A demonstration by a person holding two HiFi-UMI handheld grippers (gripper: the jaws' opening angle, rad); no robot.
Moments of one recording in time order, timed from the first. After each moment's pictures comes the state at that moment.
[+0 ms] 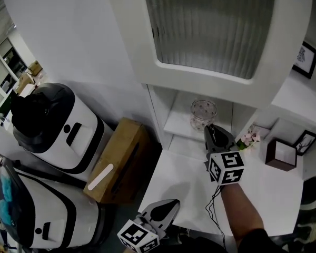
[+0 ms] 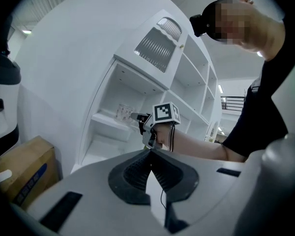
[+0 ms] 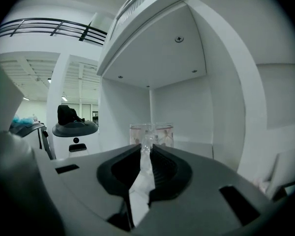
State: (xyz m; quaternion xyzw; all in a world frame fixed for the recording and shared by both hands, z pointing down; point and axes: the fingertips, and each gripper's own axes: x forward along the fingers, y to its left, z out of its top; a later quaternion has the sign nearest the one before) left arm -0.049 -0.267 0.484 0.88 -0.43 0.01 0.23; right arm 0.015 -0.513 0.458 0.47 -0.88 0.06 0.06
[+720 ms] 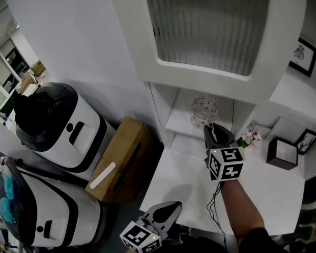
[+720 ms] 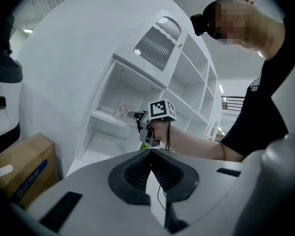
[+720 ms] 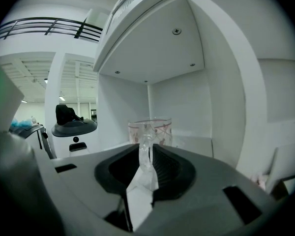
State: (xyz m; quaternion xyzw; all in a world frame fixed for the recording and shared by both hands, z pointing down) left arm -0.041 -0.251 0.488 0.87 -0.43 0.01 0.24; right arm 0.015 -0.512 0.468 0.48 -0.87 0.09 0.08
